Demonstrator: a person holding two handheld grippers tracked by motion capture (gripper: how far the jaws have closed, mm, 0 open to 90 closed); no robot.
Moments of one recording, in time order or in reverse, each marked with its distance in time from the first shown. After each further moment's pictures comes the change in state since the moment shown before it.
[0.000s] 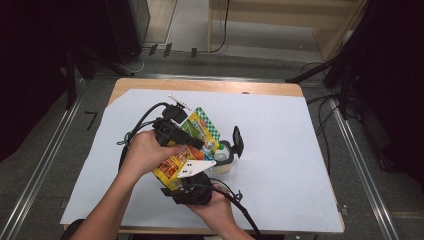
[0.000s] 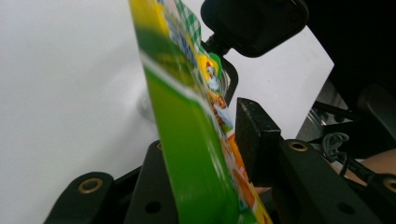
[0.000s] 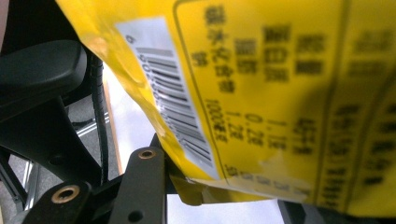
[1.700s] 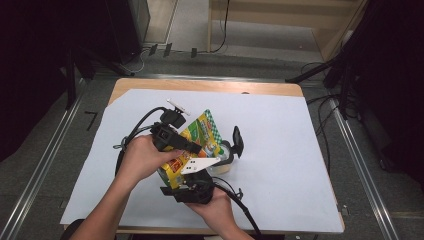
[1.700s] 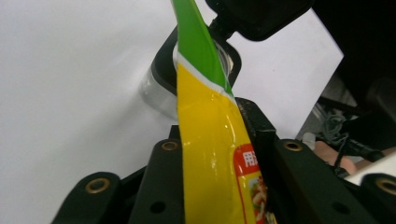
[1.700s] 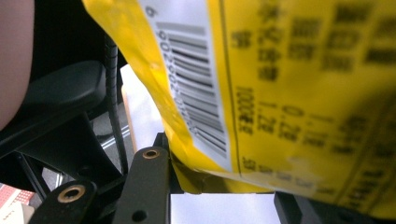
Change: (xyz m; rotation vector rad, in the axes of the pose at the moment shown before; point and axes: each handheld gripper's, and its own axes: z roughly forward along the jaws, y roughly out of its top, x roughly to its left) left arm -0.007 -0.008 0.001 0.024 0.054 0.009; right arm -0.005 0.001 -0.003 -0.033 0.071 0.072
